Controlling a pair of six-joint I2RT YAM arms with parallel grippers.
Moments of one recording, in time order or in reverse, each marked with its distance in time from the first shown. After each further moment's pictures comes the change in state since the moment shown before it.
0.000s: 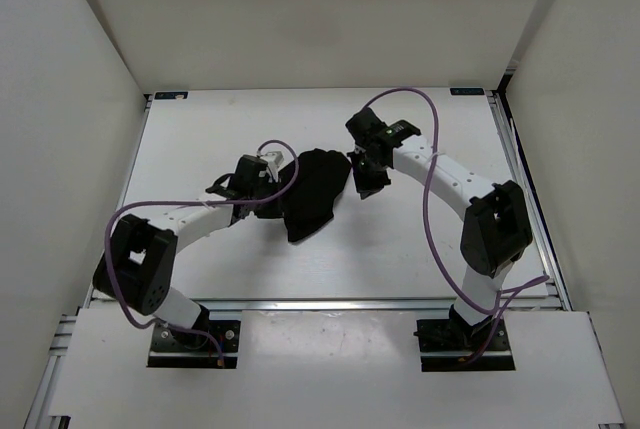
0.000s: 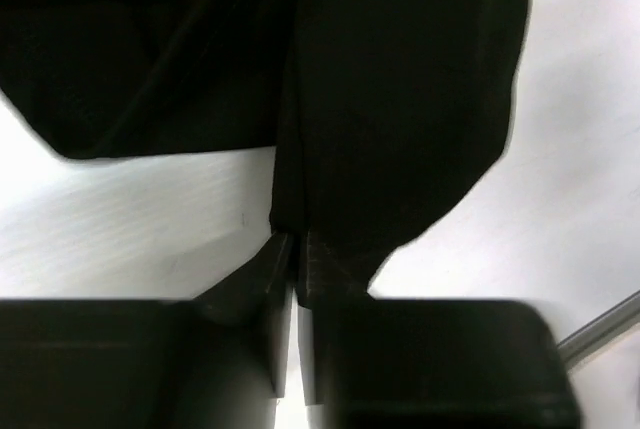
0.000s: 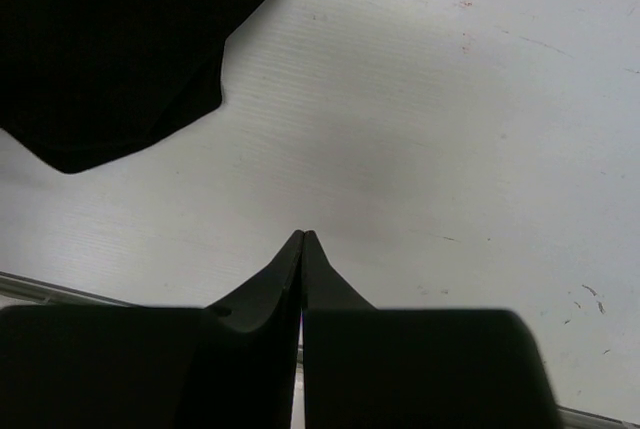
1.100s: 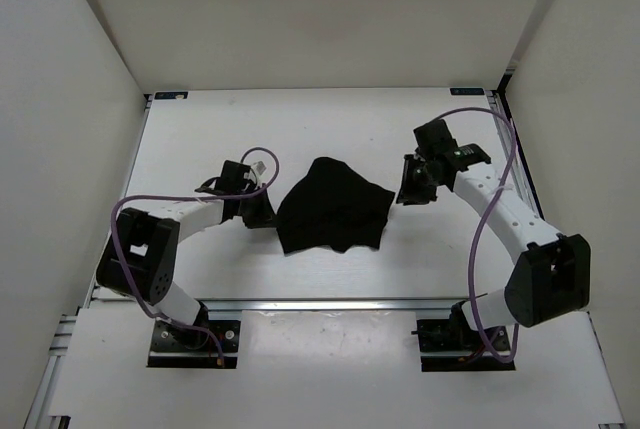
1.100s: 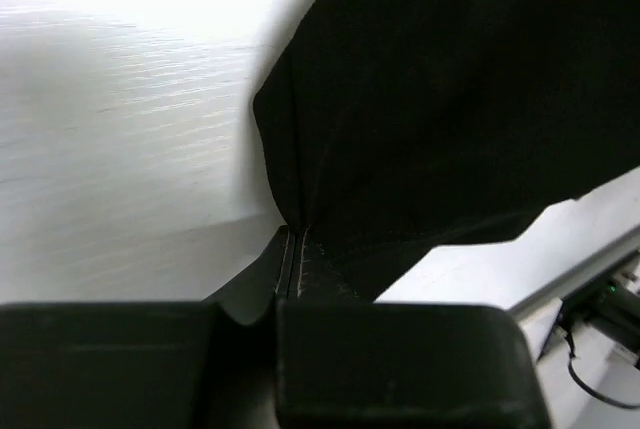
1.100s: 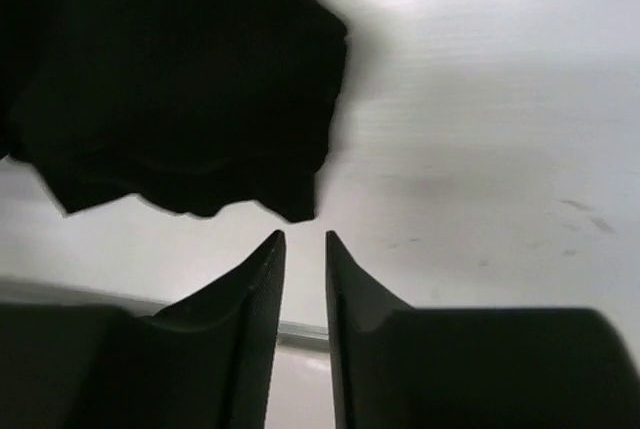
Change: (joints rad) left arm 0.134 0.072 -0.040 -0.039 0.188 -0.121; right arm -0.267 -0.386 -0.365 0.113 -0.068 0.118
